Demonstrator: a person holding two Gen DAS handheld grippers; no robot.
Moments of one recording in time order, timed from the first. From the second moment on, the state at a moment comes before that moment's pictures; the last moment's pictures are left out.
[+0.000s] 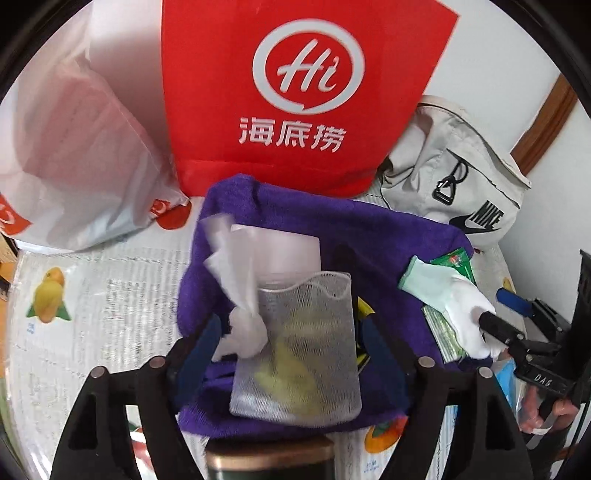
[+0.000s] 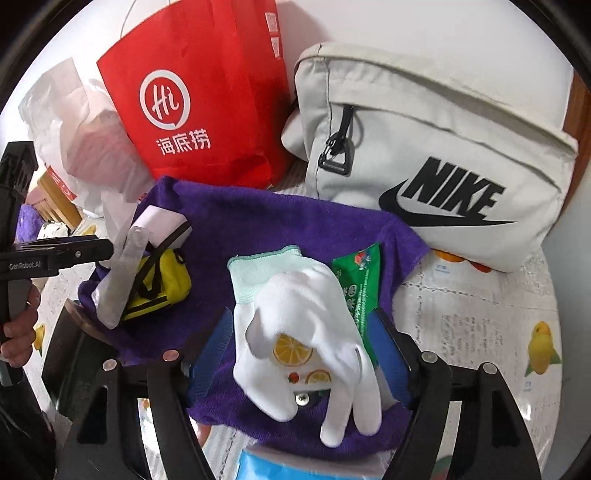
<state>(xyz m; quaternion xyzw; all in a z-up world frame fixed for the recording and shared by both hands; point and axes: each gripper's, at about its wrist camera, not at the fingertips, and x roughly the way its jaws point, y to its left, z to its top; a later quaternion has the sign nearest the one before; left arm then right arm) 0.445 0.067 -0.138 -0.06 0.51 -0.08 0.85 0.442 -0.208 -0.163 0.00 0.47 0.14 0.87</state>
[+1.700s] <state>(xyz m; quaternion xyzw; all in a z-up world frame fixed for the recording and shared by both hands) 0.059 0.020 -0.015 -0.01 0.34 -0.02 0.94 0.073 -0.212 -0.035 0.02 0.35 0.04 0.94</state>
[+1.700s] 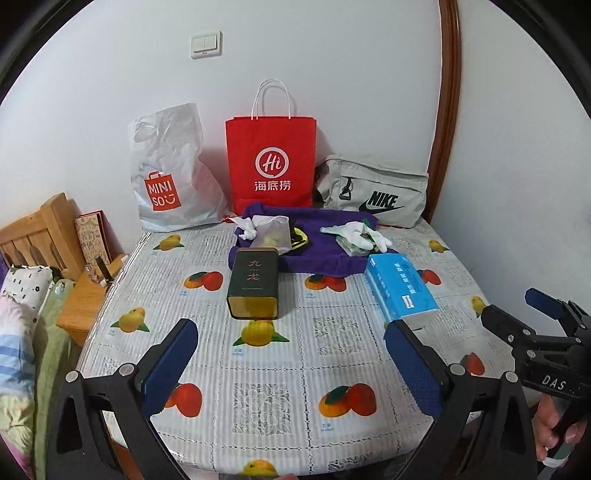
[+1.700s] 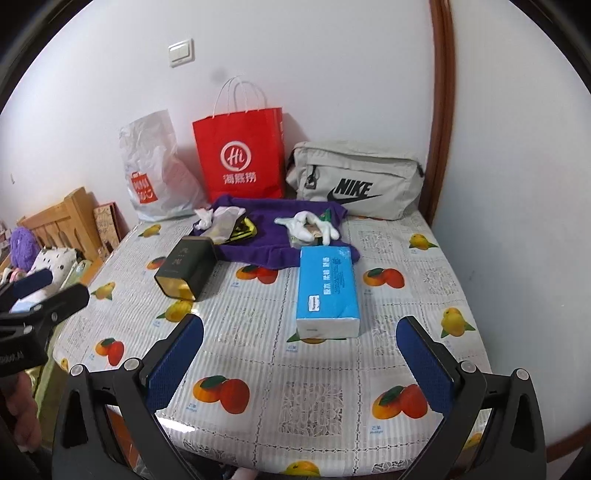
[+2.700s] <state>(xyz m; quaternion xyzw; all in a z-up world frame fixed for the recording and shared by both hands) 0.048 0.017 -0.012 0.00 0.34 -0.02 0.94 0.060 -0.215 -0.041 0.02 0.35 0.04 0.94</state>
